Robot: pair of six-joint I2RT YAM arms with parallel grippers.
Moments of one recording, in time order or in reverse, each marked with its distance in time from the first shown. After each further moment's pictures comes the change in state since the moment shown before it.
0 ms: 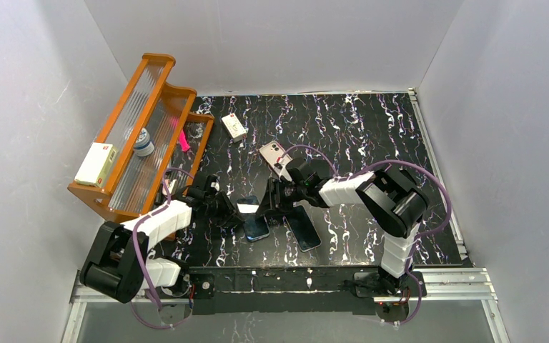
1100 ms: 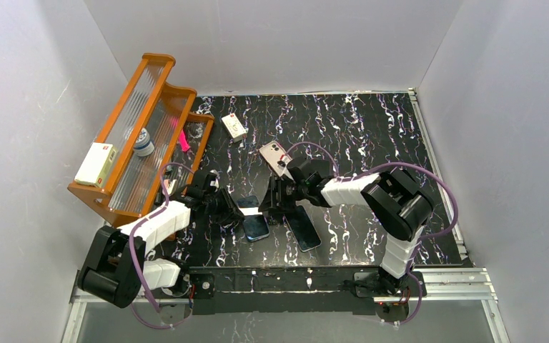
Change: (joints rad) left arm 0.002 -0.033 0.011 -0.002 -0.038 0.070; right arm -0.009 -0.040 -0.010 -0.046 0.090 -0.010
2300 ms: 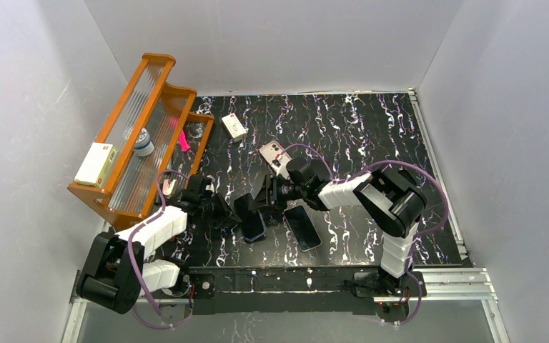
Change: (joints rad) left arm 0.036 -0.039 -0.062 0.019 0.053 -0.037; right arm 0.021 0.049 -0.022 0.284 -0.140 0.174
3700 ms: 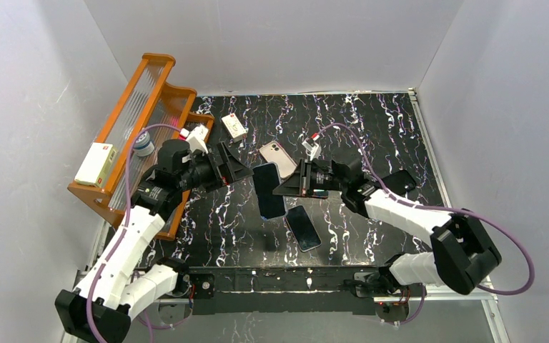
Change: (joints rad) left arm -0.009 -0.257 0.471 -0.242 0.087 0.143; right arm -0.146 -0.539 -0.159 -0.086 -0.095 -0.048
